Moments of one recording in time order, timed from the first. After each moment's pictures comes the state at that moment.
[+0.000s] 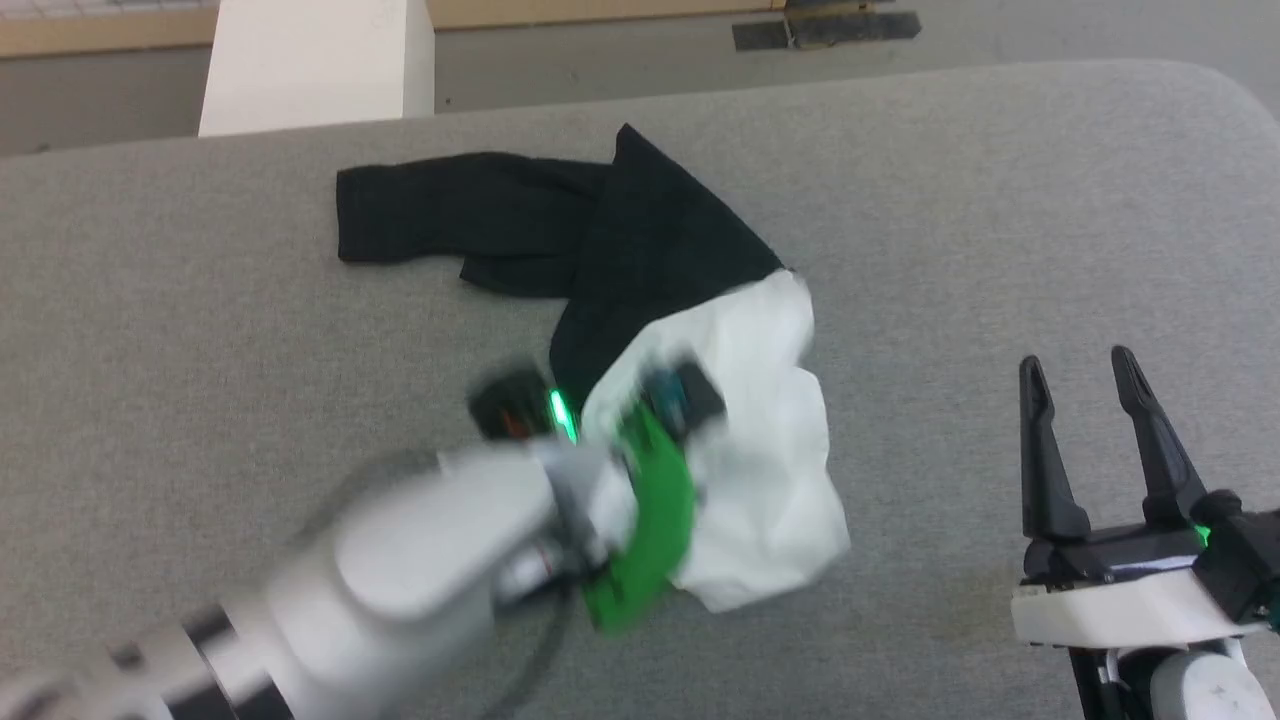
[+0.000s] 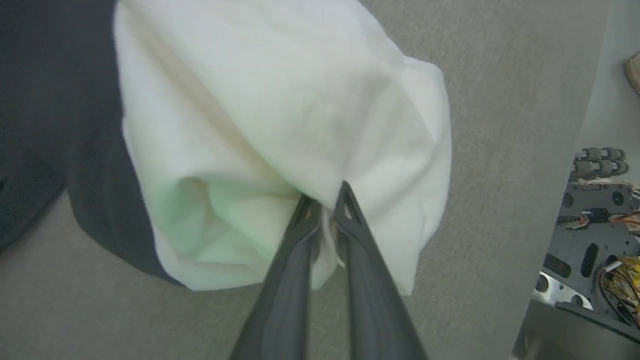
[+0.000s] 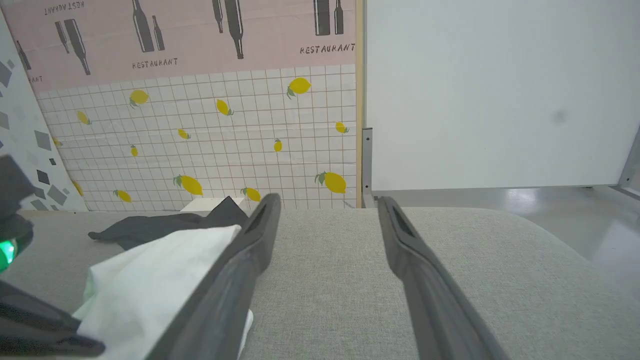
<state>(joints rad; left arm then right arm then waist) -0.90 0.41 -1.28 0.24 -0.89 -0.13 0.48 0.00 -0.05 -0.03 -0.13 0.12 0.13 -0.26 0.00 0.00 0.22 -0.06</state>
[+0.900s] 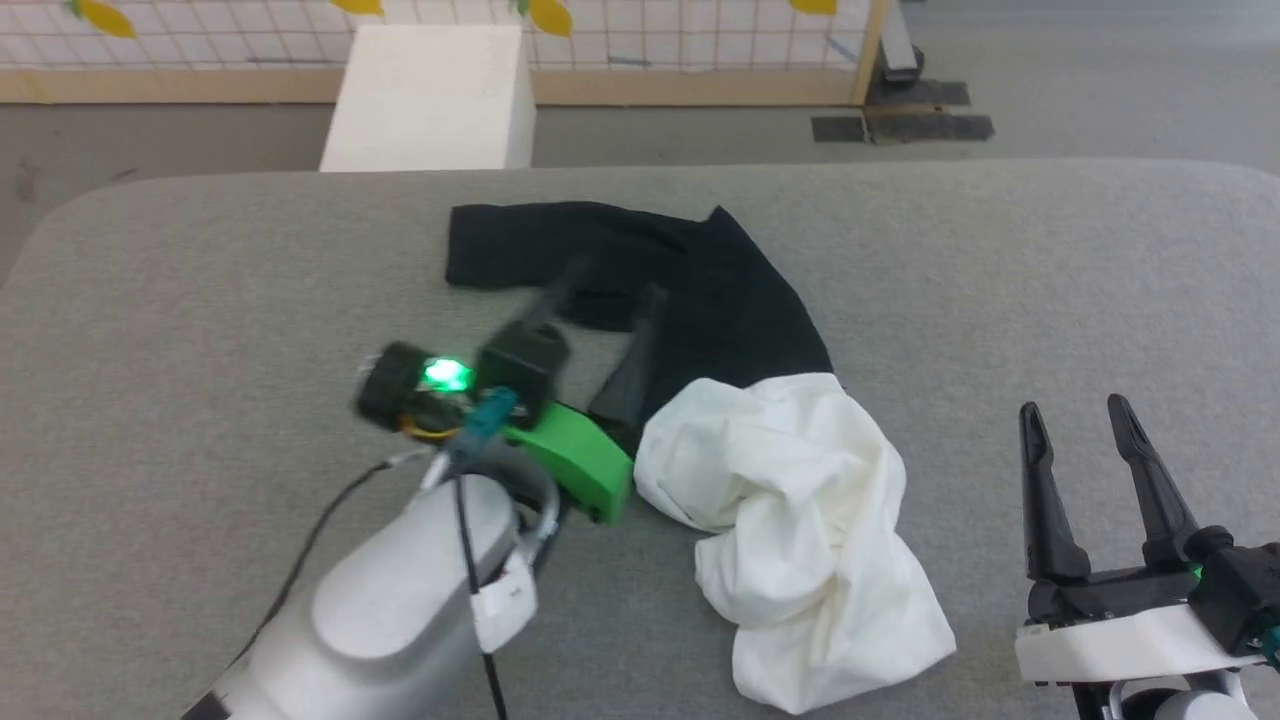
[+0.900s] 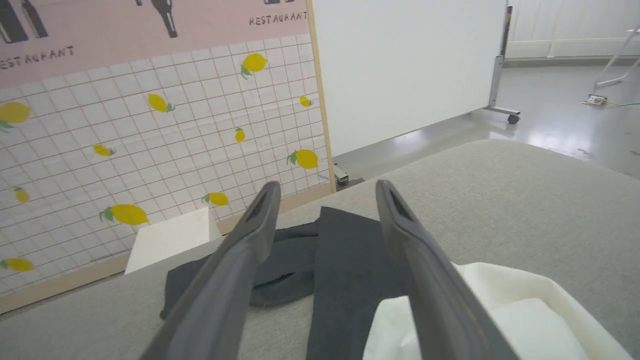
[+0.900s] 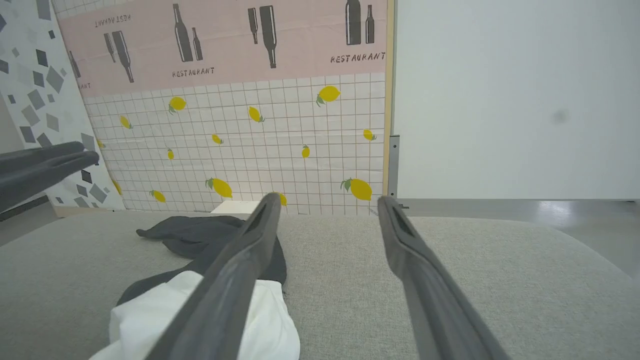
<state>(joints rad) -0.65 0.34 -0.92 0.27 -0.60 0.26 -0.25 0.06 -0.05 -0.04 -0.10 0.12 0.13 -0.26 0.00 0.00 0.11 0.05</state>
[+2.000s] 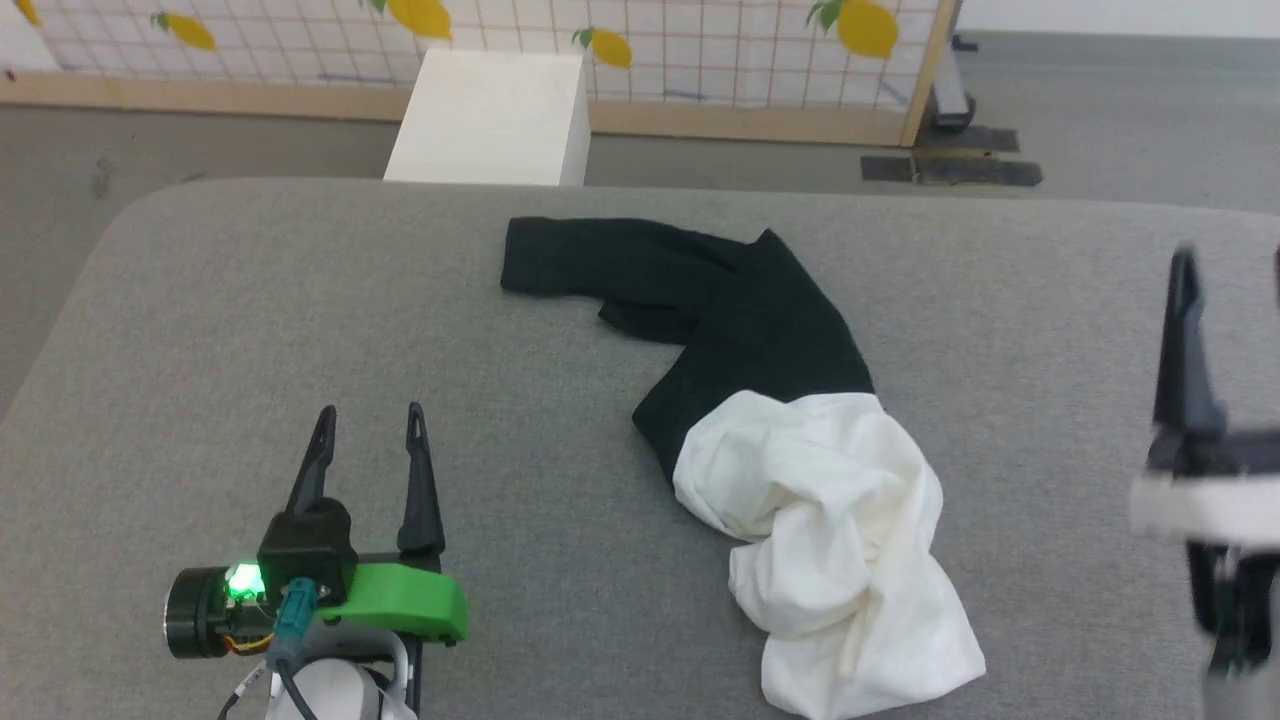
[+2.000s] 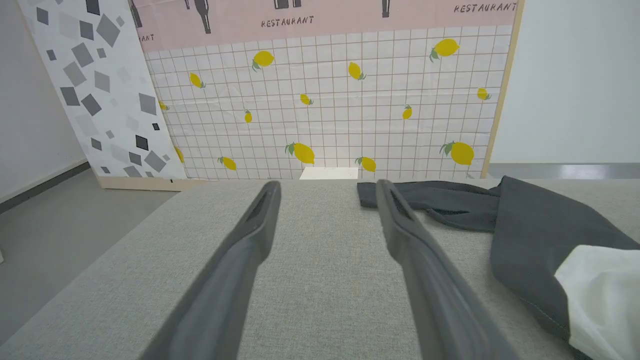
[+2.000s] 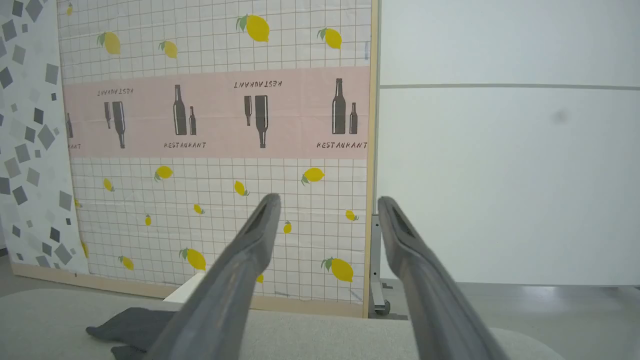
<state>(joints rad) -0.07 0.12 -0.13 0.08 -0.10 0.15 -0.26 -0.14 -0.12 -0.17 -0.10 0.14 0.13 -0.26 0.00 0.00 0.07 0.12</state>
